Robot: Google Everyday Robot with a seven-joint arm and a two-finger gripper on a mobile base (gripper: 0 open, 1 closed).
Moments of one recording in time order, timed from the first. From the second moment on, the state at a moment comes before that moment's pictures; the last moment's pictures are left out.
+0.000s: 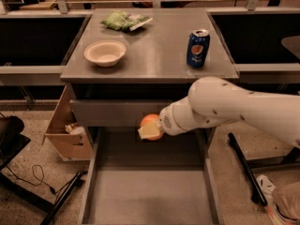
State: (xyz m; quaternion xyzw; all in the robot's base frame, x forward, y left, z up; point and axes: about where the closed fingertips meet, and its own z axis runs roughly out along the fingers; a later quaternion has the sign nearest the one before) arm 0.534 -0.014 0.728 -0.27 0.90 0.21 0.26
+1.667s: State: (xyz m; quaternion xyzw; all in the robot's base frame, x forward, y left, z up) arm 0.641 -0.025 0.875 -0.23 0.90 0.17 0.31
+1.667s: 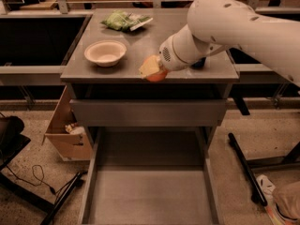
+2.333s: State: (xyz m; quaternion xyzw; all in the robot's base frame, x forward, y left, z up) arm 0.732 -0.018 0.958 -0.20 0.90 0.12 0.37
